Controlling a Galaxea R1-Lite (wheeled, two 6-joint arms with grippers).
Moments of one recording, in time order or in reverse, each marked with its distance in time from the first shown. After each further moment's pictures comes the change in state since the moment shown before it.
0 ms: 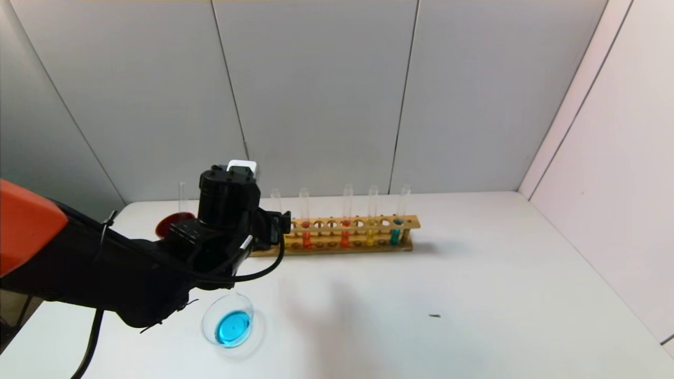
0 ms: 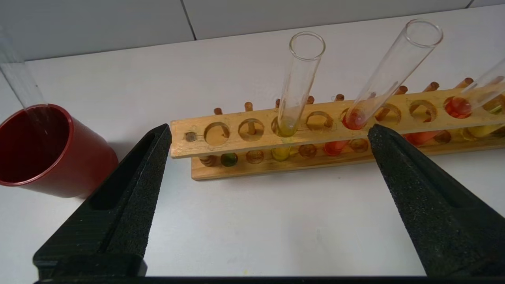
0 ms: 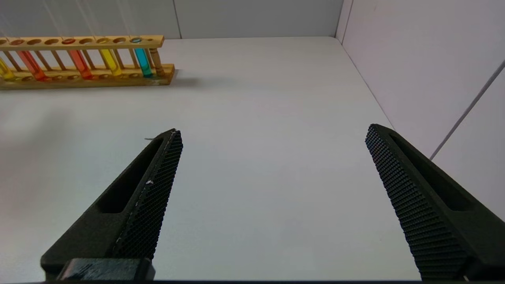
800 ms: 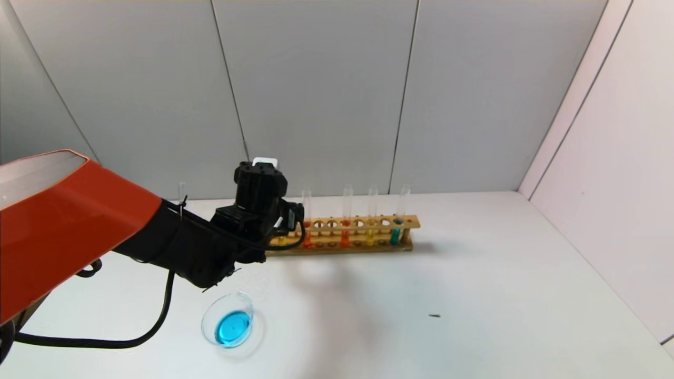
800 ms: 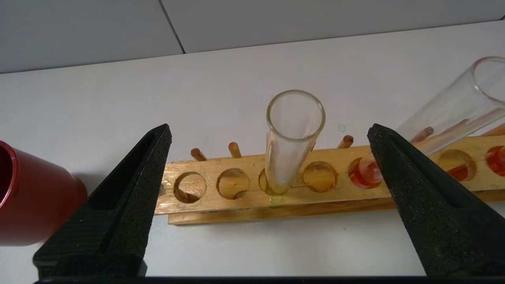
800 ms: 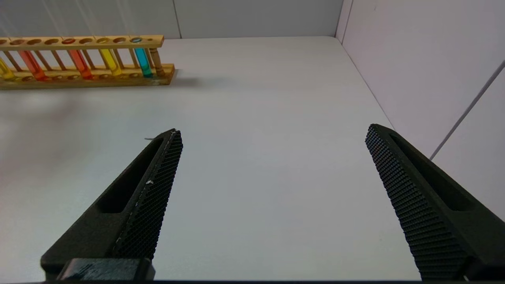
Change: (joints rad) left arm 0.038 0.208 -0.224 0.016 -0.002 0.015; right arm 0.001 0.000 0.000 0.000 0.000 0.000
